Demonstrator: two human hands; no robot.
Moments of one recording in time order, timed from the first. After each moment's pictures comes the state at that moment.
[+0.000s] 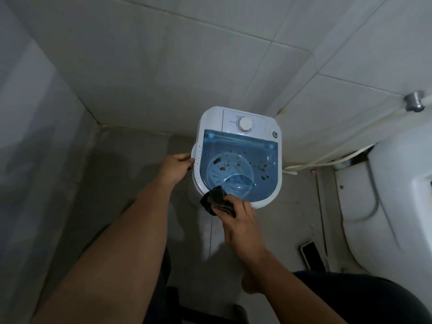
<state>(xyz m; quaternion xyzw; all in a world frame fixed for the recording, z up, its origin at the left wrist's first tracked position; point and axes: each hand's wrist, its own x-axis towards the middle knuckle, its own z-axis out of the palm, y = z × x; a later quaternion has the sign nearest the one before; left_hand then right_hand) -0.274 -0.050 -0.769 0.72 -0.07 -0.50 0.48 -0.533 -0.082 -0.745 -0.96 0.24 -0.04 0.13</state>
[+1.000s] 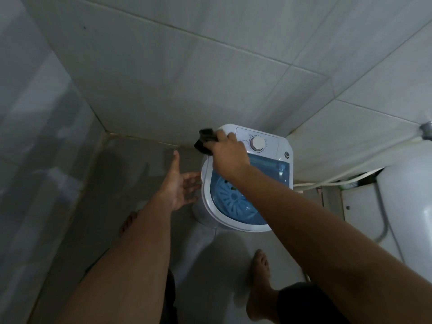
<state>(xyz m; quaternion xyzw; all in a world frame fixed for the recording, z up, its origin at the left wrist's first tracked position) -0.258 -0.042 -0.757 0.57 0.14 -0.61 0.54 -0.318 -0.188 -0.694 -0.97 0.22 0.11 -0.01</state>
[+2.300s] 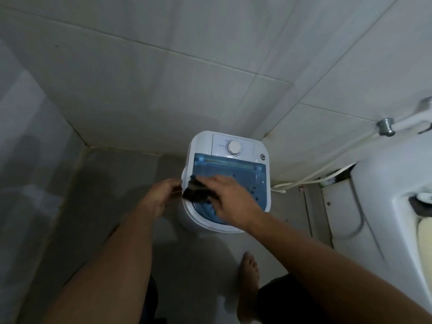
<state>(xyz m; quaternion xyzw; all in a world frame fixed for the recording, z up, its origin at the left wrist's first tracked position) -0.273 -0.050 -0.744 0.64 0.07 -0.59 0.49 -0.441 -0.164 -0.675 -0.96 0.17 0.03 0.22</state>
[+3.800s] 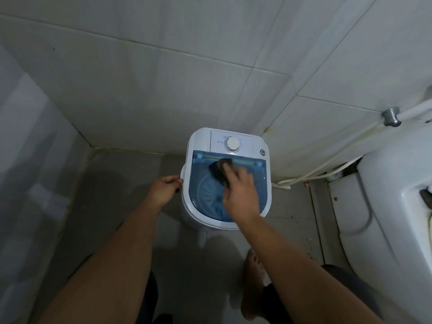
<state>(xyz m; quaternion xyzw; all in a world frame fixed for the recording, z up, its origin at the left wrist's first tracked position) -0.275 -0.053 -0.763 0.74 -0.05 -0.47 0.47 -0.458 -0.177 -0.727 -0.90 0.39 -0.08 0.16</state>
